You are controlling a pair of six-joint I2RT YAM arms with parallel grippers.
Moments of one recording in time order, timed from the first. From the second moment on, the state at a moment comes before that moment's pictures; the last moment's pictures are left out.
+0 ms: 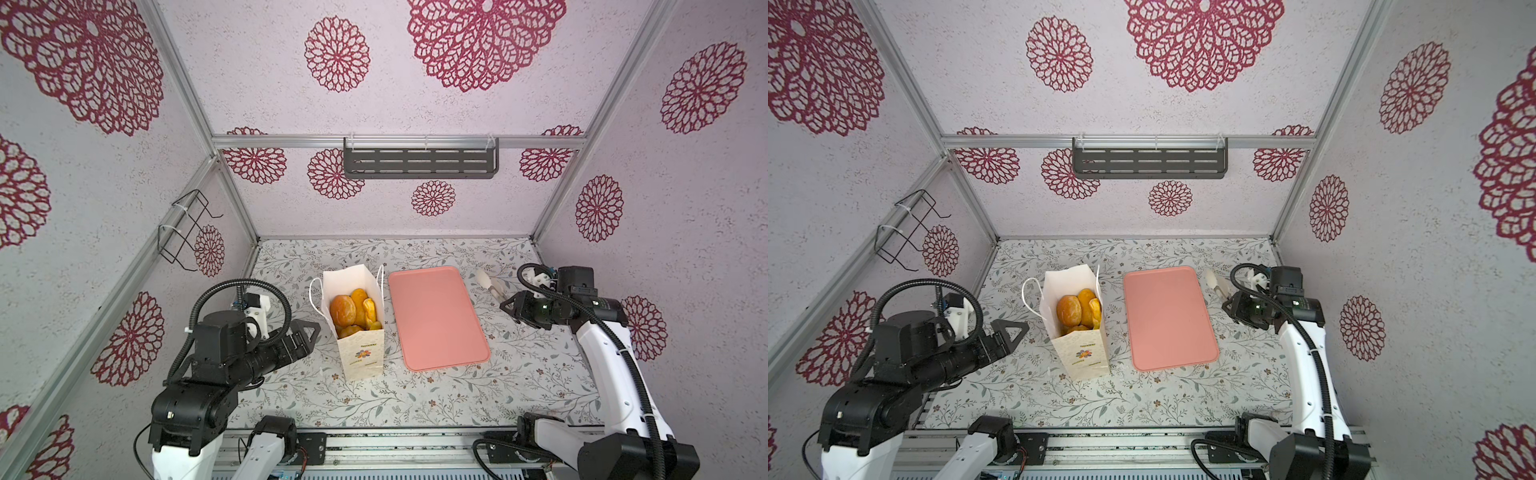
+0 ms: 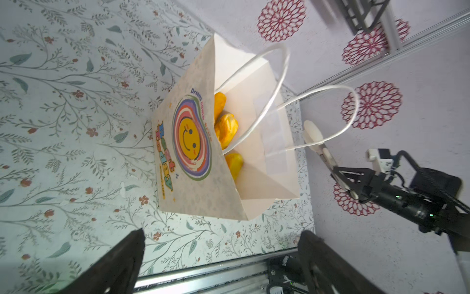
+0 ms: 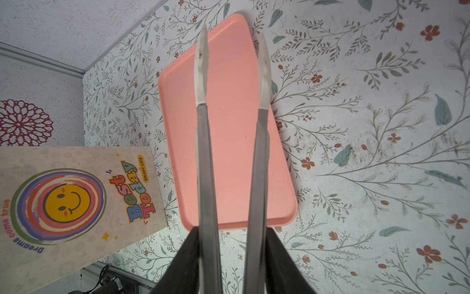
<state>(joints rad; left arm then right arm) -0.18 0.72 1.27 -1.27 0.29 -0.60 -0.12 1.12 1.12 -1.00 -0.46 0.25</state>
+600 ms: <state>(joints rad) -0.62 1.11 1.39 -1.30 -0.27 -0.81 -0.12 1.12 1.09 -1.00 -0.48 0.24</state>
